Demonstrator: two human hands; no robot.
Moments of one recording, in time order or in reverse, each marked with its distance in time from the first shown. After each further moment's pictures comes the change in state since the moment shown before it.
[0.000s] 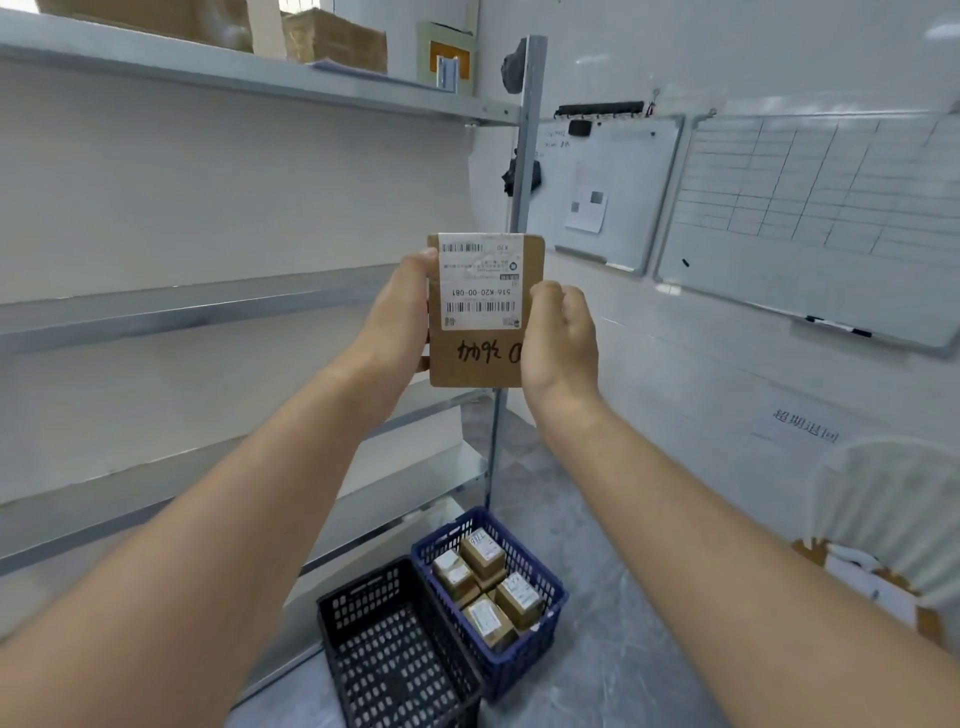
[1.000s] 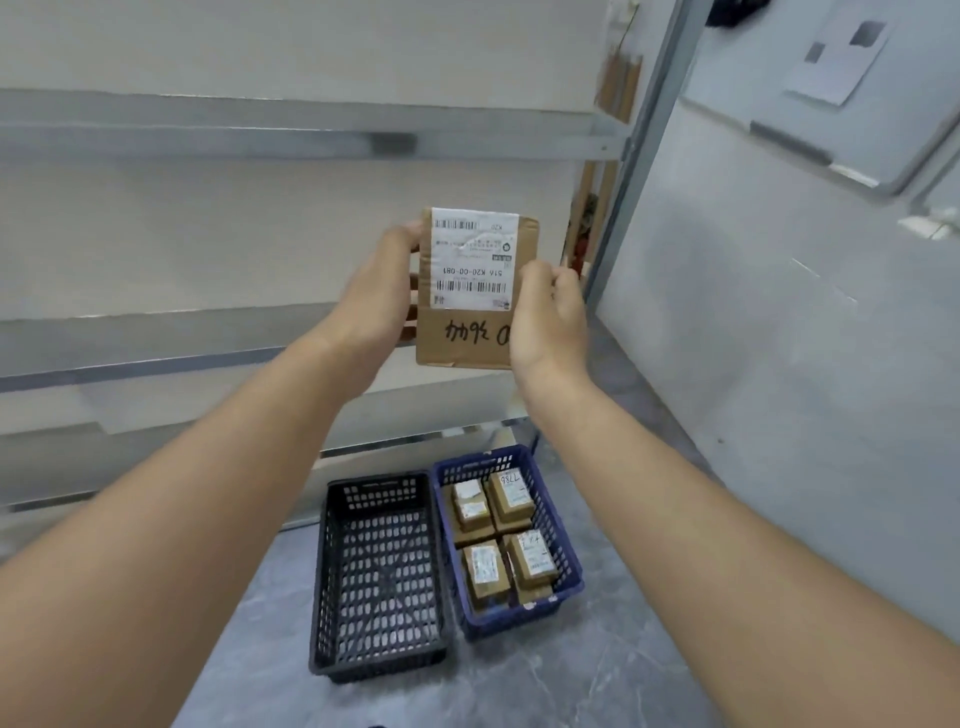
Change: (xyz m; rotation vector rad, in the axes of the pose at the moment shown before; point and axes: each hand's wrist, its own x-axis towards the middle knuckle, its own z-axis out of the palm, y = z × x) left_hand 0.236 -0.189 0.095 0.054 0.389 -0.298; right_hand 0.275 0.221 0.043 -0.052 -0.374 0.206
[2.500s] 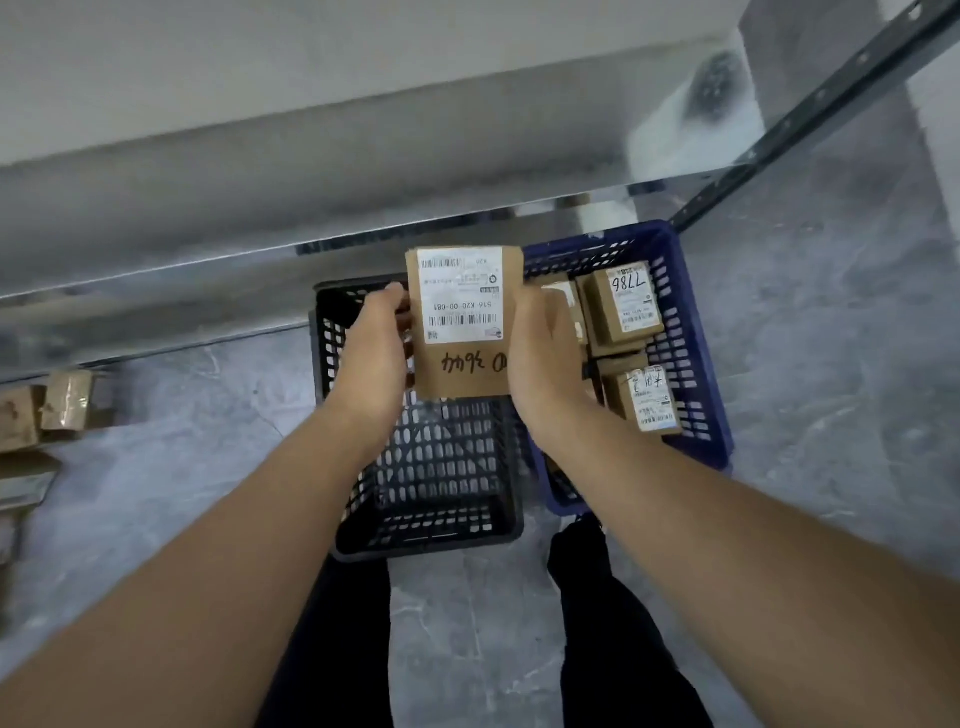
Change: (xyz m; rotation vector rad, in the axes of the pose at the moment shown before) left_hand 0.264 -0.547 -0.034 -0.020 0.181 -0.736; right_hand 0.162 0.531 0.212 -0.222 -0.218 0.723
